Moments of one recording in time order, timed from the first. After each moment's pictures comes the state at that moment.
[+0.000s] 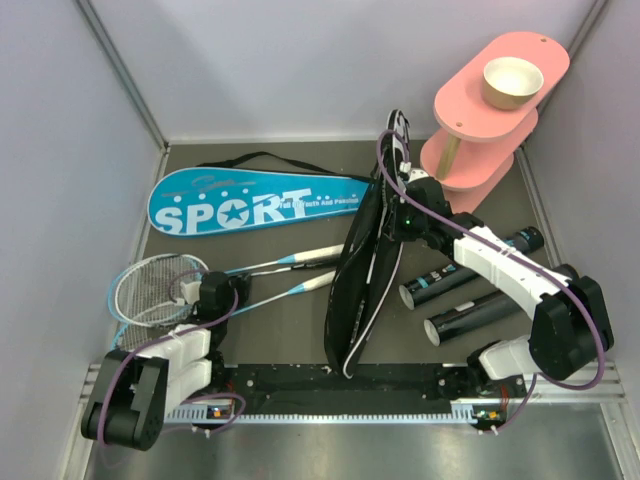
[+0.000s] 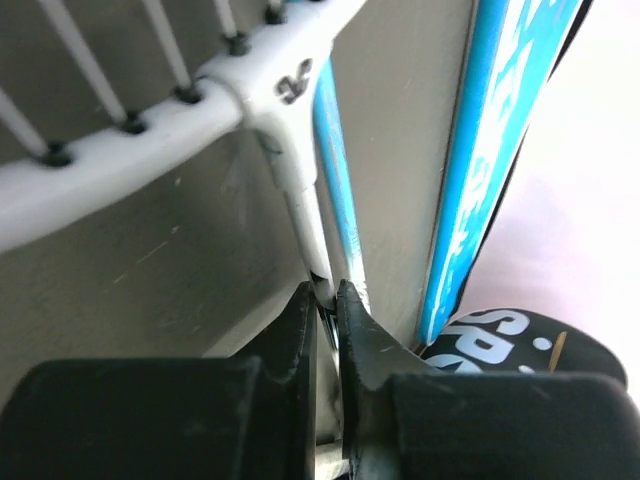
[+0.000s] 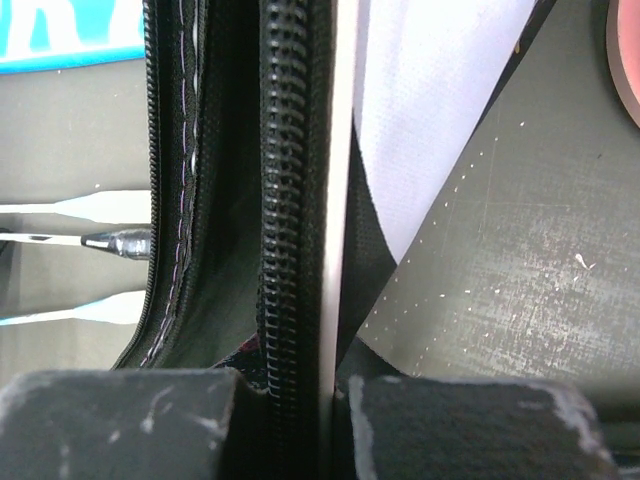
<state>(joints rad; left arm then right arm) -0.18 1.02 0.05 0.37 -0.18 -1.67 0.51 1.38 1.01 -0.33 -0.01 0.43</state>
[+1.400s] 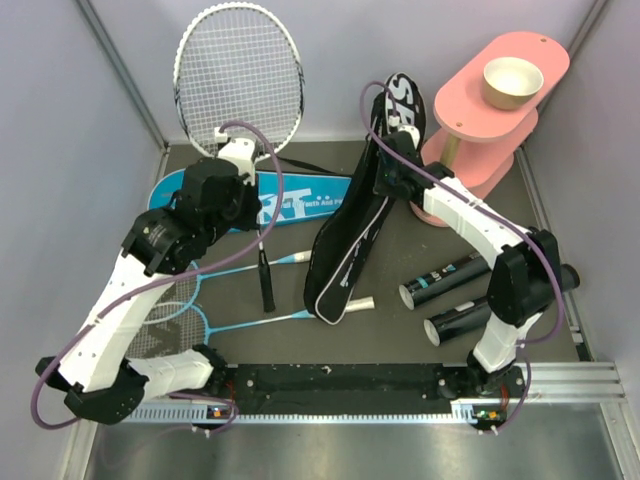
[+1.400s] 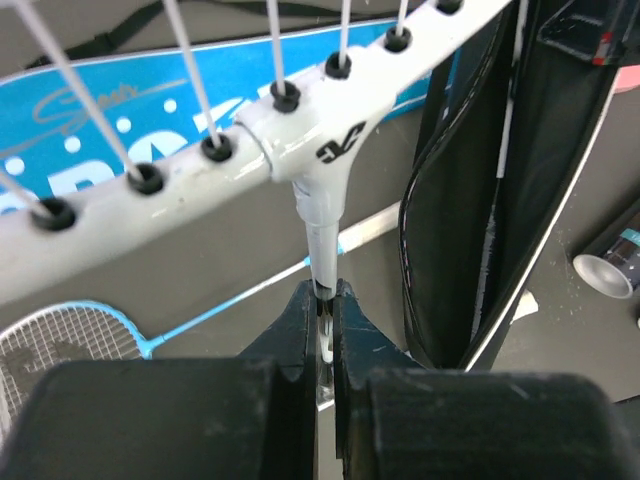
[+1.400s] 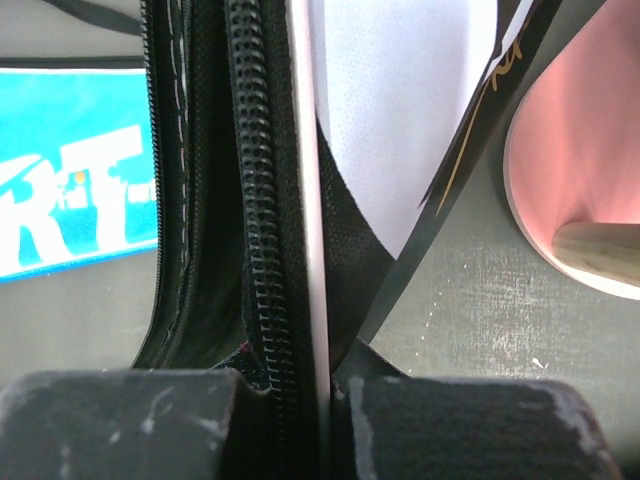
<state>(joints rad) -0.64 1.13 1.55 -0.97 -0.29 -0.24 0.52 1.74 1.52 -0.51 0.26 0.51</state>
